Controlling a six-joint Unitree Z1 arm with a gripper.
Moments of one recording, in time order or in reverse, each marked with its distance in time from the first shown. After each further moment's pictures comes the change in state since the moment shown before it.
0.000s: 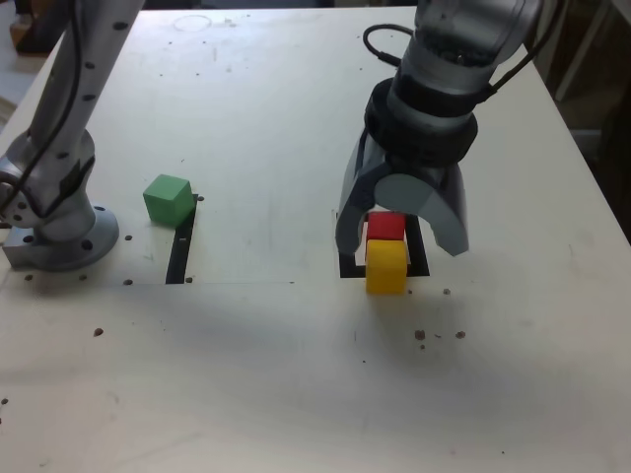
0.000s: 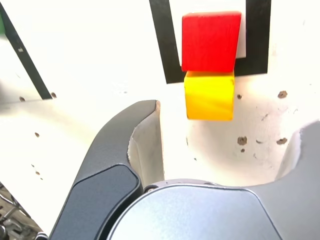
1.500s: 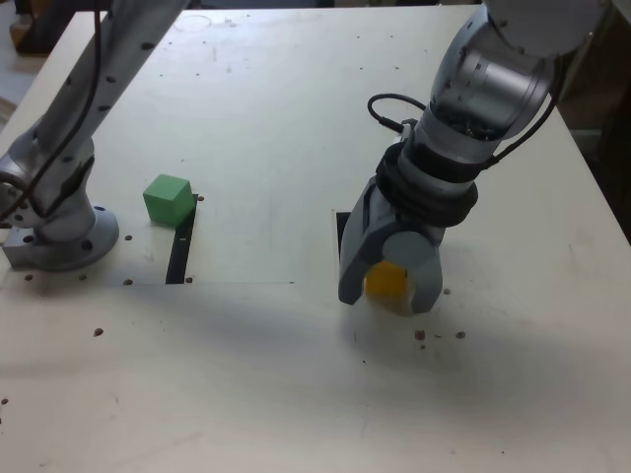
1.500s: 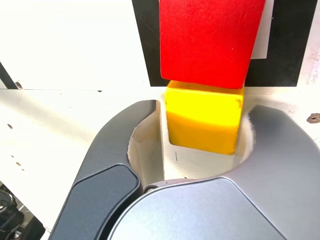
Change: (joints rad) arm 0.023 0.106 0.077 -0.110 -0.088 -0.008
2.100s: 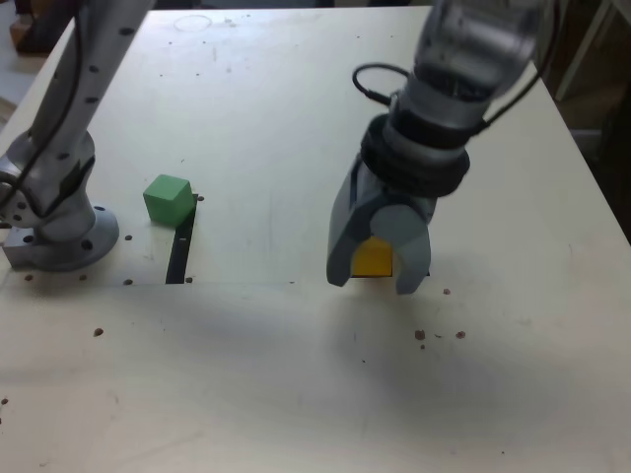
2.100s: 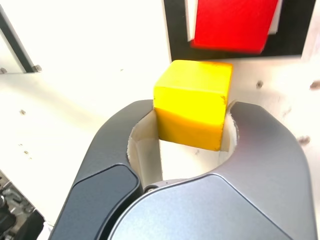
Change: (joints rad) arm -0.025 -0.102 0.000 0.045 0.000 -0.041
